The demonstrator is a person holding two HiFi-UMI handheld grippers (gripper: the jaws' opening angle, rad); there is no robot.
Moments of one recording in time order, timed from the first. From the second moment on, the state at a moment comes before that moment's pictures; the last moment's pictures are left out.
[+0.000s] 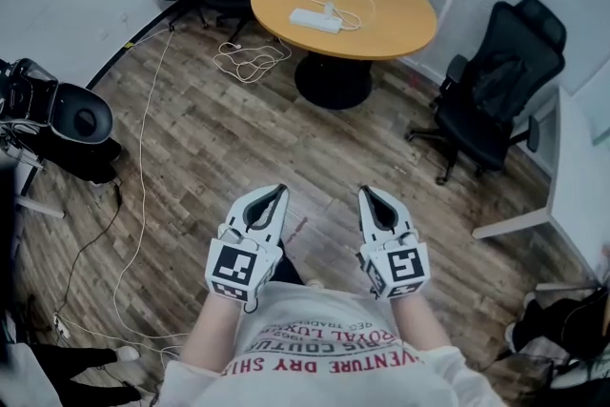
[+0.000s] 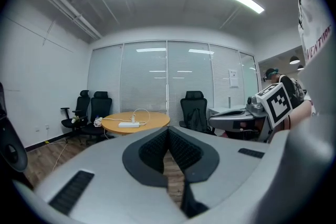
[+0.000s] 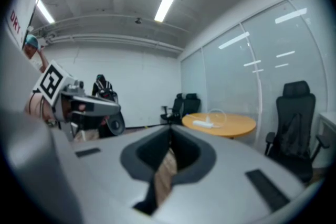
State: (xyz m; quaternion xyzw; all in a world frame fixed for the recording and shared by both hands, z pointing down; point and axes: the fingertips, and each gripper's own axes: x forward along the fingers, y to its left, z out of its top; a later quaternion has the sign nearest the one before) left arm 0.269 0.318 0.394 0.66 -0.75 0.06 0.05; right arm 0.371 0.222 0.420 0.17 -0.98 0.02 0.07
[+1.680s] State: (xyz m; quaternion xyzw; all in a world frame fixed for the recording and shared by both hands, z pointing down) left arm -0.147 0.099 0.416 0.68 -0.73 0.06 0.09; right arm -0.040 0.017 0.441 0.19 -0.97 0.00 0.13
